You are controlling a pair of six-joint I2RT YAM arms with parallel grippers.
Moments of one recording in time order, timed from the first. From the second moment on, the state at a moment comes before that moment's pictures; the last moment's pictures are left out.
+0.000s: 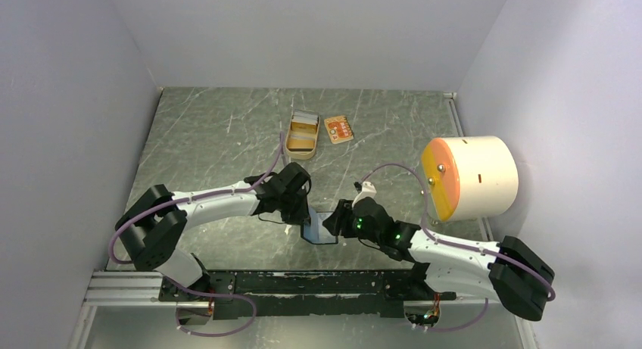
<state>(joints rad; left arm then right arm) -0.91 1.55 0.89 -0.37 0.11 -0.94 0.95 1.02 0.30 0.16 0.15 0.84</state>
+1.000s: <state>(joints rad) -0.82 1.34 0.62 -0.01 0.31 -0.95 0.95 1.37 0.36 0.40 -0.02 0.81</state>
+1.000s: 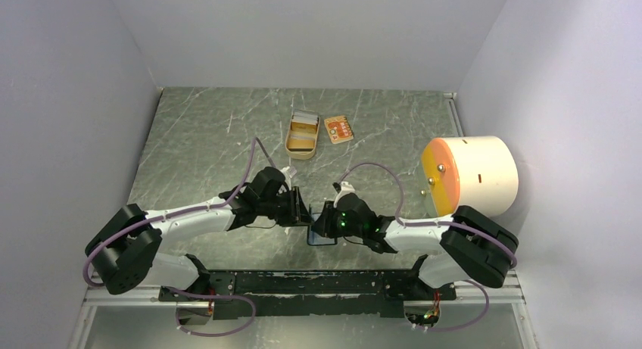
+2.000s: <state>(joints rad) -0.82 1.33 0.62 -0.15 0.19 -0.88 0.82 1.26 0.67 0.14 0.10 0.55</state>
